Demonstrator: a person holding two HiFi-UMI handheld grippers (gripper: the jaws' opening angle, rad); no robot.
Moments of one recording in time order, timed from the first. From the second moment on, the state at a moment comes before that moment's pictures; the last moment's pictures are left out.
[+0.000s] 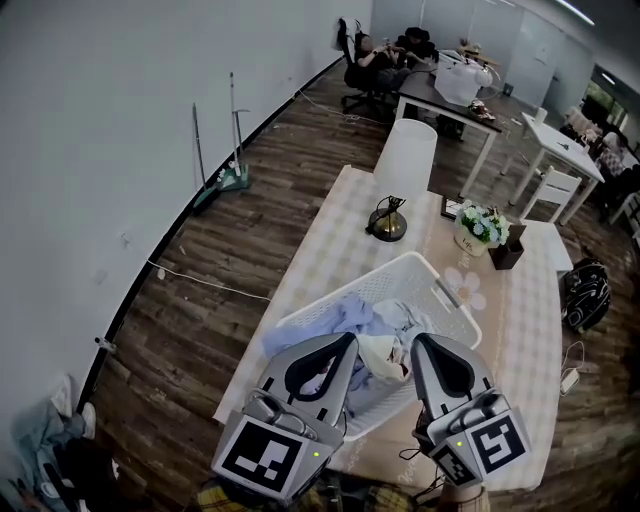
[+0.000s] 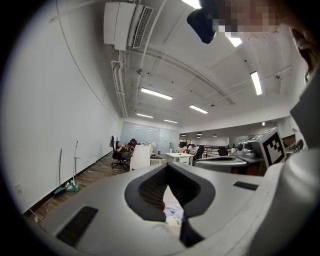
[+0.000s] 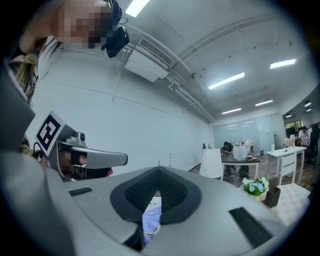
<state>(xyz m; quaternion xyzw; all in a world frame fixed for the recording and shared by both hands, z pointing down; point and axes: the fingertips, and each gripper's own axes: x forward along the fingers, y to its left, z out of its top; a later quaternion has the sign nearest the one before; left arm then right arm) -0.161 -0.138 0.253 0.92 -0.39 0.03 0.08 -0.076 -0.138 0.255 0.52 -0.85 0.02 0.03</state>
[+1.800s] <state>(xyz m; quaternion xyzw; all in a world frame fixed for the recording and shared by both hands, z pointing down) -0.111 -0.160 0.456 0.85 -0.10 0.52 0.04 -0.084 -0.182 0.433 0.09 -0.90 -0.01 0.43</state>
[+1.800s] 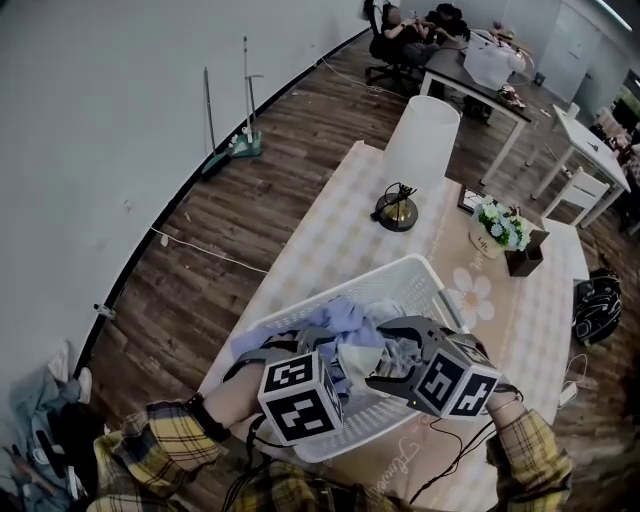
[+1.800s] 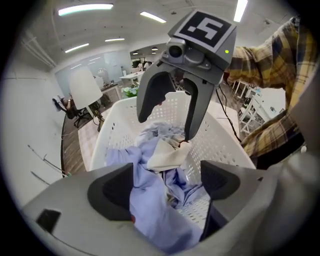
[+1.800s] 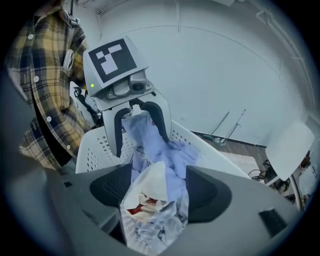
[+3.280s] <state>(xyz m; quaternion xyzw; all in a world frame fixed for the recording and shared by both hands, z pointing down) -0.127 -0.164 0.617 0.70 0.06 0.71 0.05 -0.097 -0.186 0.590 -0.11 -0.84 -0.09 0.52</state>
